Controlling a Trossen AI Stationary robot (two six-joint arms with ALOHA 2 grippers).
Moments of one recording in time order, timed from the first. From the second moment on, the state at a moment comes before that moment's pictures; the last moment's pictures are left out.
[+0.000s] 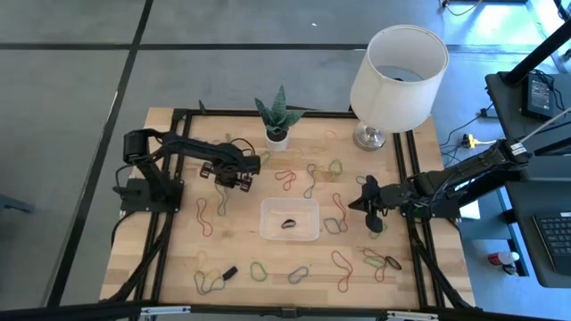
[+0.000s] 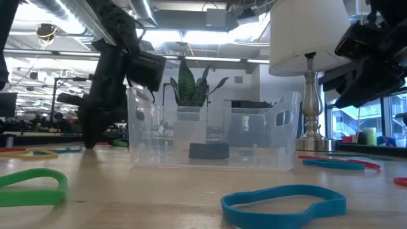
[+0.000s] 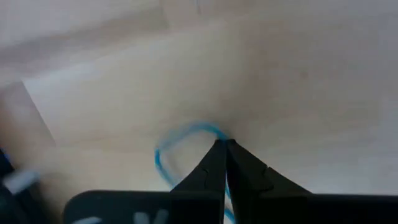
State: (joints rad) left arm 0.21 1.68 0.91 -0.96 -0.06 -1.14; right arm 0.33 0.76 0.27 -0.17 0.22 0.47
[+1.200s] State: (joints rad) left arm -0.30 1.70 1.63 -0.86 -0.38 -0.76; right arm 0.33 0.76 0.27 -0.12 0.22 0.49
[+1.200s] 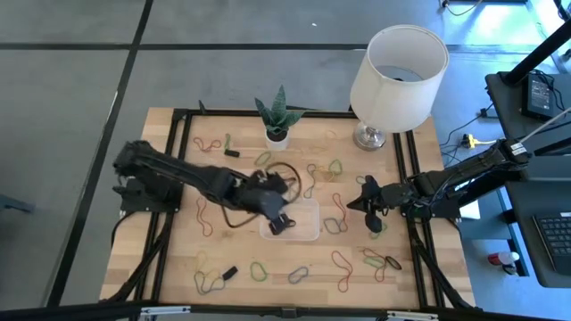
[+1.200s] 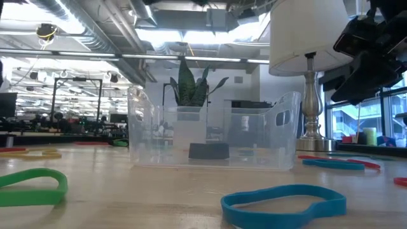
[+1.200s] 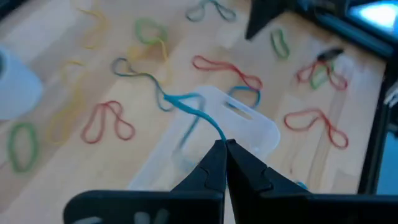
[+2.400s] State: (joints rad) left arm -0.21 2.01 1.65 -1.01 -0.12 -0.85; right arm 0.33 0.76 0.27 -0.12 0.18 0.57
